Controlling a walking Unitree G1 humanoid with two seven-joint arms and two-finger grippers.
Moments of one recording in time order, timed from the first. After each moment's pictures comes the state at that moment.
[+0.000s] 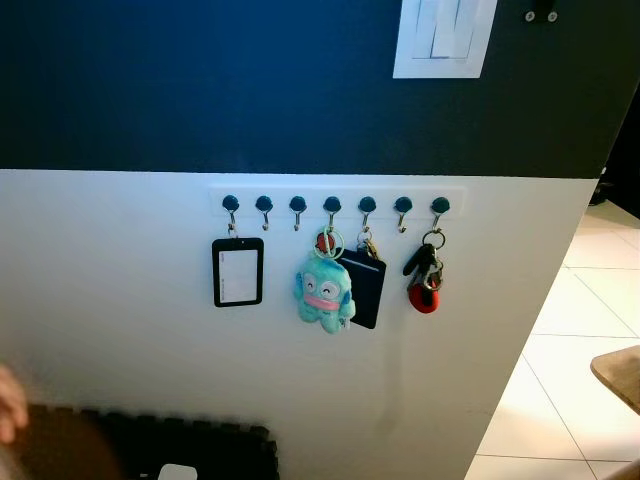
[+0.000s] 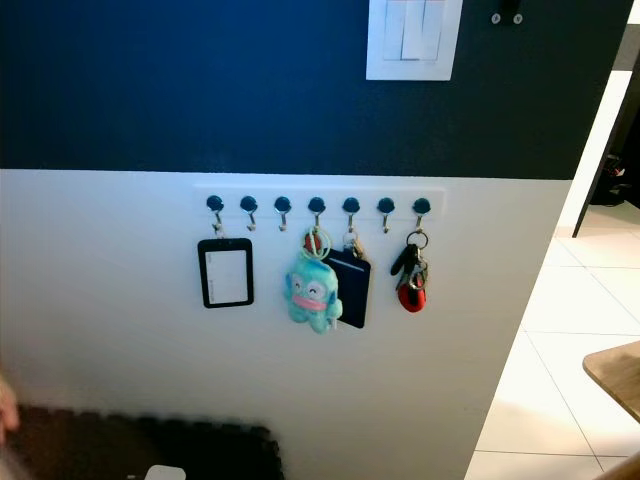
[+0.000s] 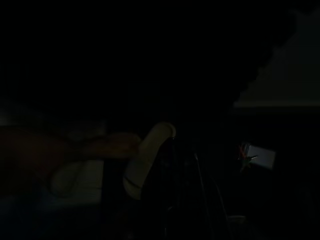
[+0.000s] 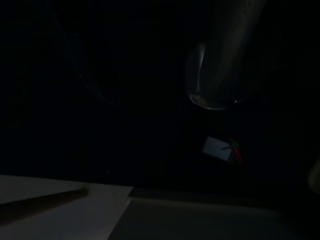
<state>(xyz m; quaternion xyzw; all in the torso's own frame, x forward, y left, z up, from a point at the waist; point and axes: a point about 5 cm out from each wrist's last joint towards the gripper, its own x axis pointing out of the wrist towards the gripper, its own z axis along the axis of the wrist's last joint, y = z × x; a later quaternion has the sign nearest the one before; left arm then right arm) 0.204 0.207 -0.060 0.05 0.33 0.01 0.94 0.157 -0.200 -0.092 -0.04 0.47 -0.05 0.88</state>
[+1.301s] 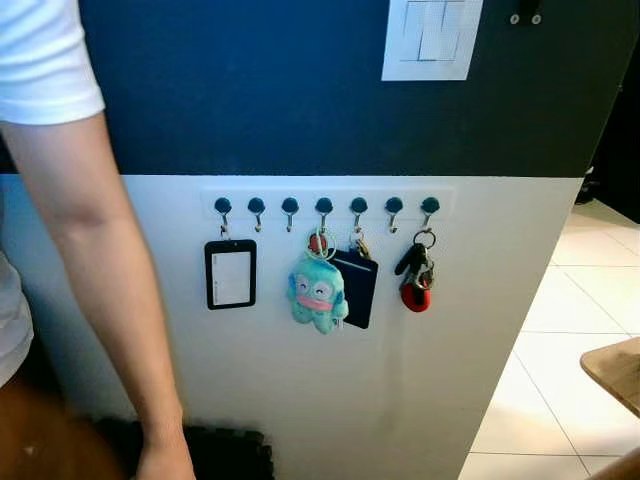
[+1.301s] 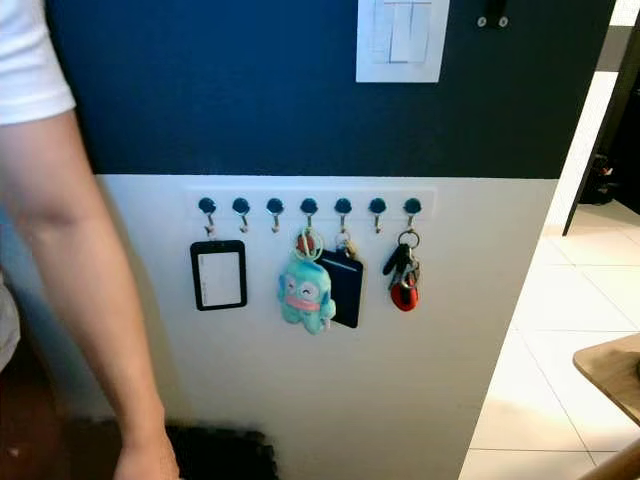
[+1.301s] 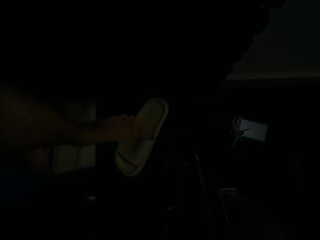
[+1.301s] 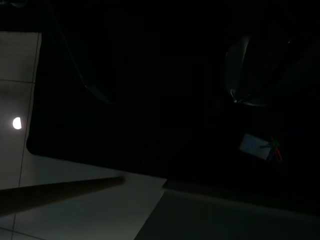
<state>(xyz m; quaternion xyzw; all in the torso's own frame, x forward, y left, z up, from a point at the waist) 0.195 0.203 -0.070 0.05 0.39 0.00 0.92 0.161 -0.209 -0.088 -0.13 0.45 -0.05 0.88</state>
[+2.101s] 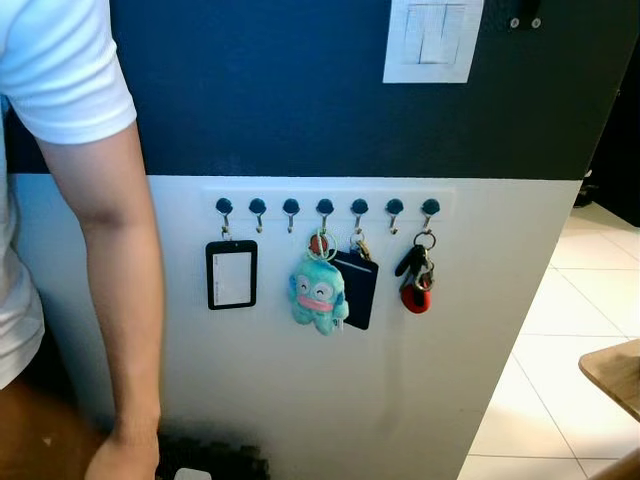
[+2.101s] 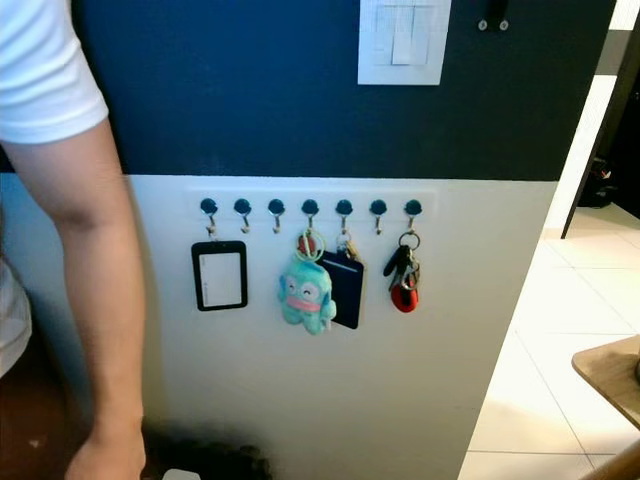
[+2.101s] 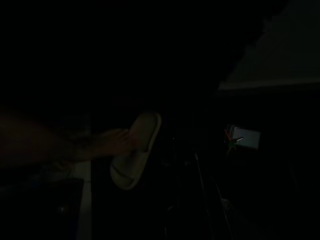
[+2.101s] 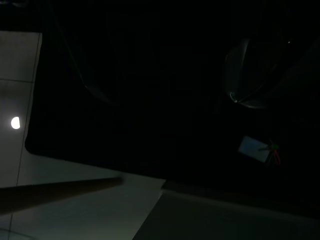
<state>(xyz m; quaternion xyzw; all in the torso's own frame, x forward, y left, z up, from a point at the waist) 0.205 0.190 -0.066 0.06 0.37 -0.02 0.93 0.165 -0.209 -0.087 -0.12 0.45 -0.04 0.88</state>
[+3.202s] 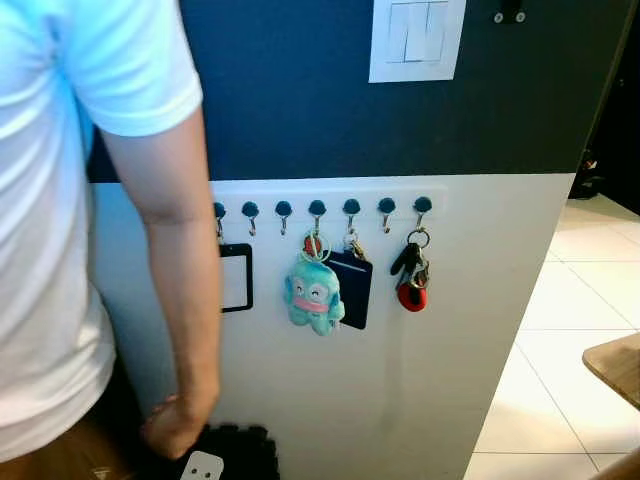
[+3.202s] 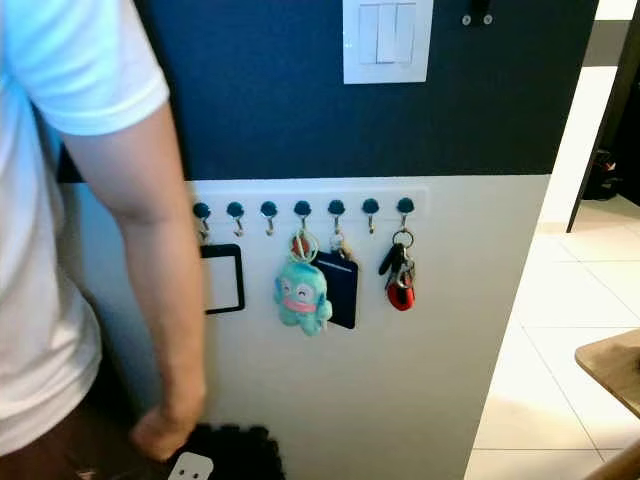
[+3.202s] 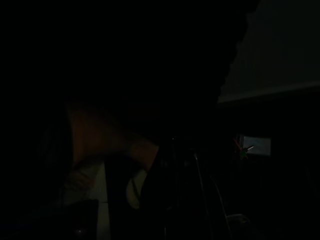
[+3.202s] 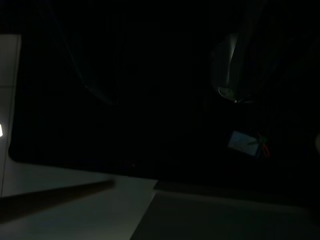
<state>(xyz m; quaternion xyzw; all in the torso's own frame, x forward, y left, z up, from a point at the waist) 0.221 0.183 -0.058 0.09 0.35 -0.06 0.93 0.162 -0.214 -0.087 -0.09 0.45 -0.08 0.88</state>
